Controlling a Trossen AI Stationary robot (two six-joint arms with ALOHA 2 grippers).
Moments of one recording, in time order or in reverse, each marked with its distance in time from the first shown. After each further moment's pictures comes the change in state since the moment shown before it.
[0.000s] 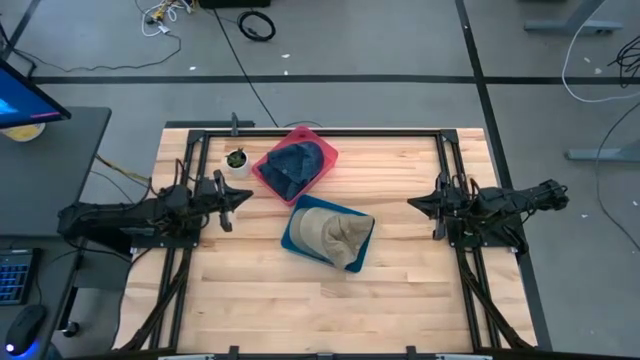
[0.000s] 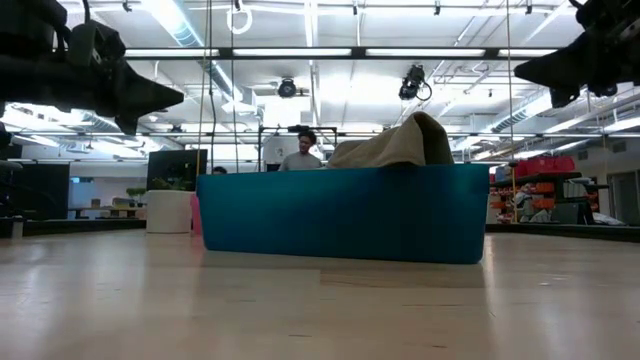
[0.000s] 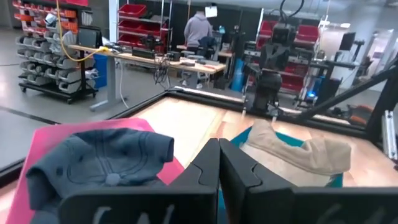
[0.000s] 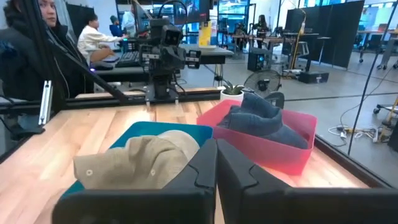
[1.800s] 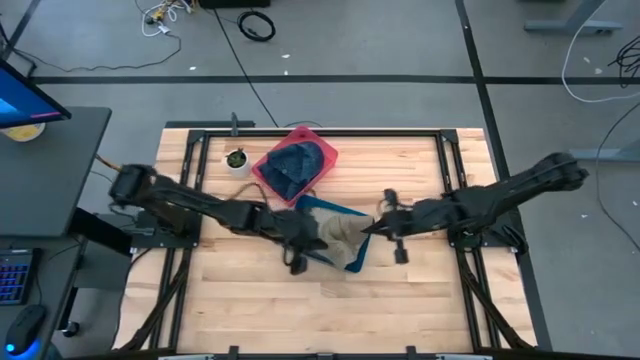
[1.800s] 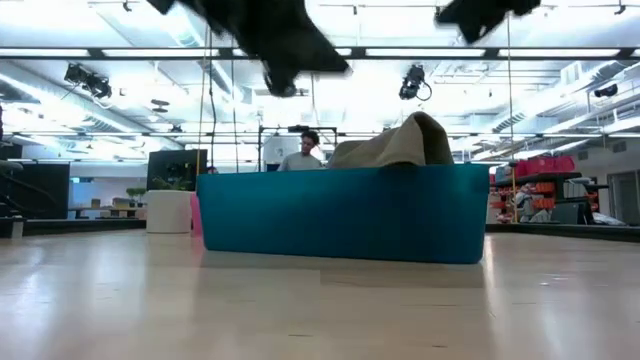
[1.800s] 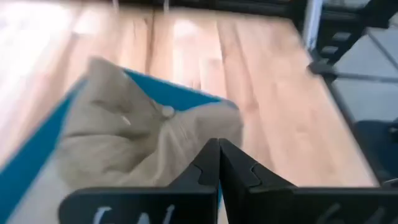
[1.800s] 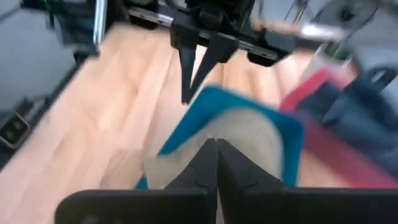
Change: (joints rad) left arm -0.311 1.428 1.023 -0.174 0.142 -0.054; right arm 0.023 1.105 0.633 -0.003 -0.243 -0.003
